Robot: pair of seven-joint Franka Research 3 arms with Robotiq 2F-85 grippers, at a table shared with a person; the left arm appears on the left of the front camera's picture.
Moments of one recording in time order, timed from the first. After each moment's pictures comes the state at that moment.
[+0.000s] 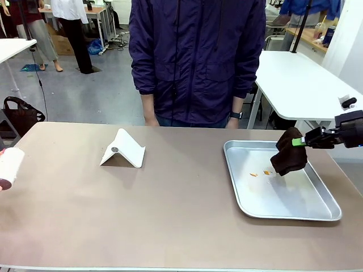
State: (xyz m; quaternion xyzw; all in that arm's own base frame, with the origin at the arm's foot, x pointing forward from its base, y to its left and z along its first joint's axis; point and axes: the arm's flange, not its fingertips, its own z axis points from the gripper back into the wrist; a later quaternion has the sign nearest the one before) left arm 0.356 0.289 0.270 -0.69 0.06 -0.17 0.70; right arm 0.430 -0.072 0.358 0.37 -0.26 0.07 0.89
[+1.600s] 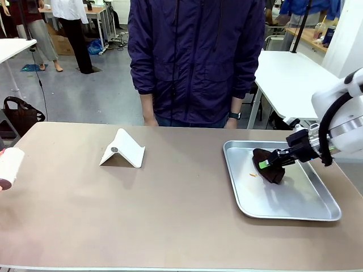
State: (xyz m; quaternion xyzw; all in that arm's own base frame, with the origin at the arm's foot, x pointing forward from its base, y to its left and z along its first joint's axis) left arm 0.356 0.289 0.270 -0.69 0.06 -0.17 0.70; right arm 0.473 0.012 0.273 0.33 -0.16 0.13 0.92
